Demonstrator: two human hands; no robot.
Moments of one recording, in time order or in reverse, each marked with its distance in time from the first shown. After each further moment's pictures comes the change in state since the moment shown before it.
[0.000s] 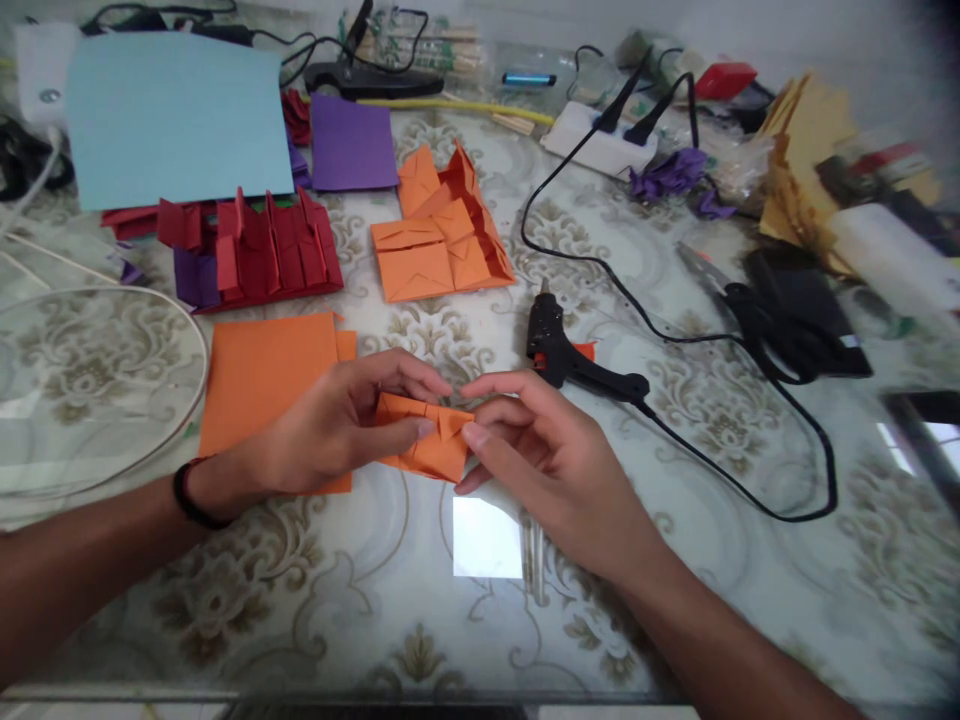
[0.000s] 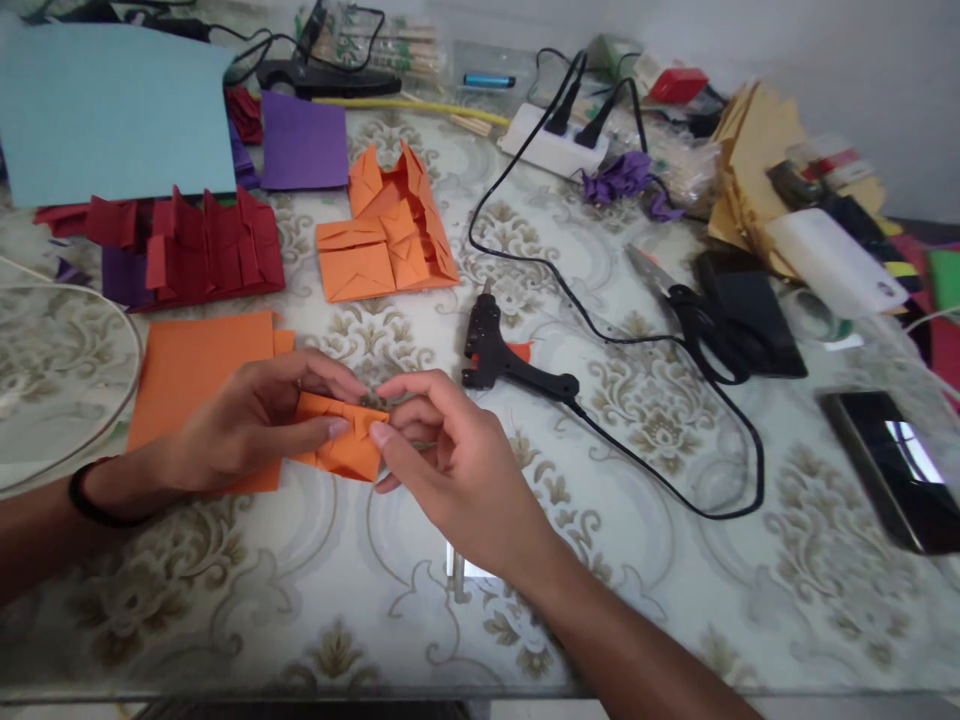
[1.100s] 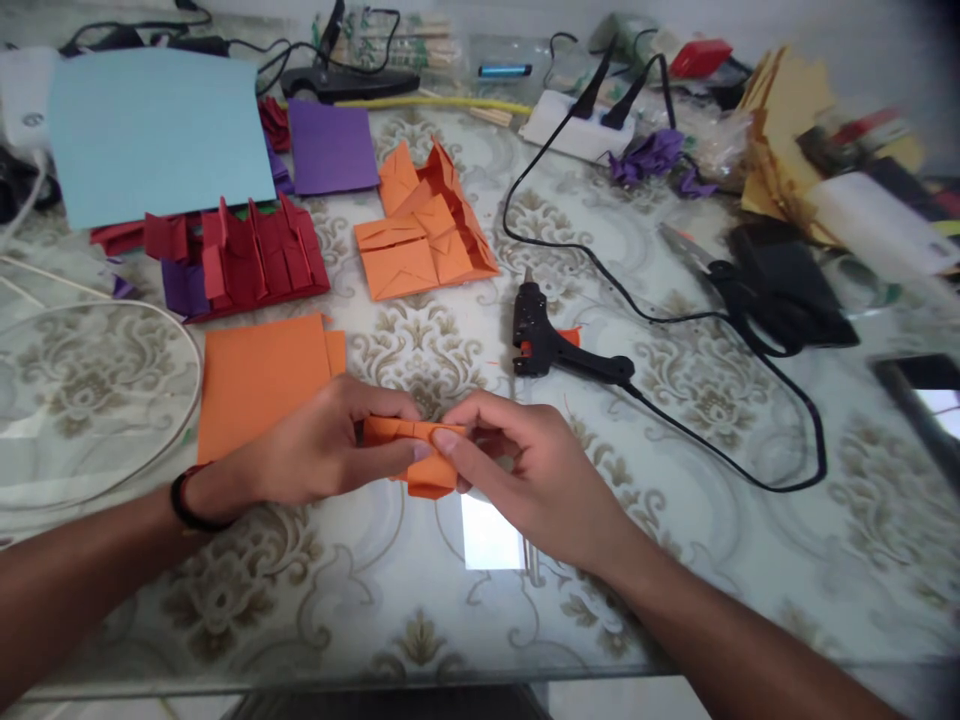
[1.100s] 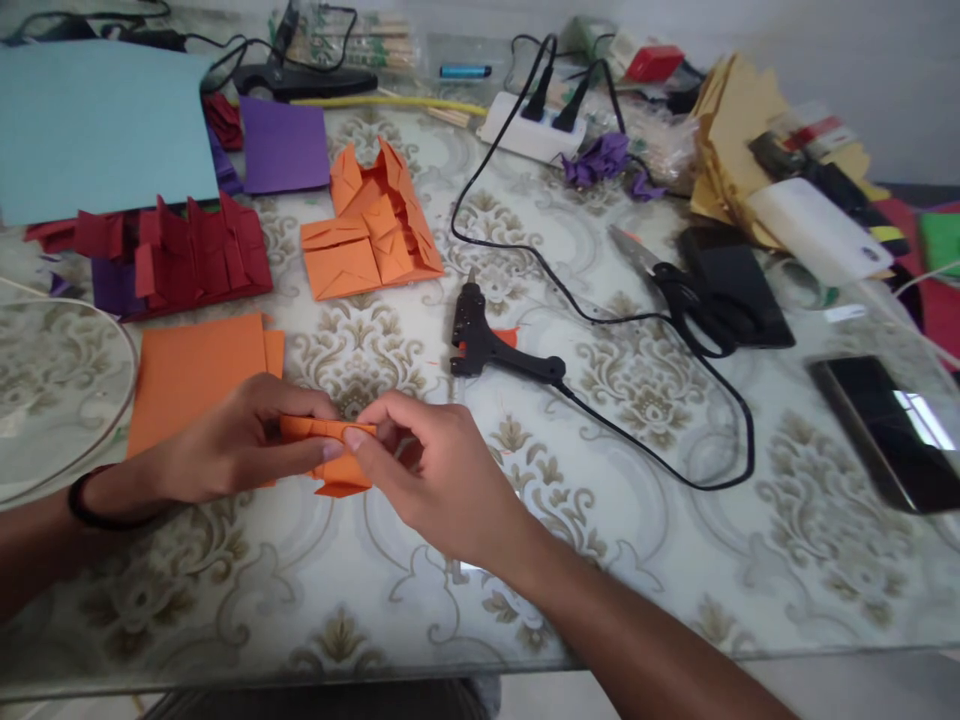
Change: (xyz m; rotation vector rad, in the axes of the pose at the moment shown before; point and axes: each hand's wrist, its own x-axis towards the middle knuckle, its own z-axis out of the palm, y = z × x) left_hand -0.002 0.029 0.003 0.372 -0.197 -0.141; right_hand -0.002 -0.002 0.004 -0.295 -0.061 -0.055
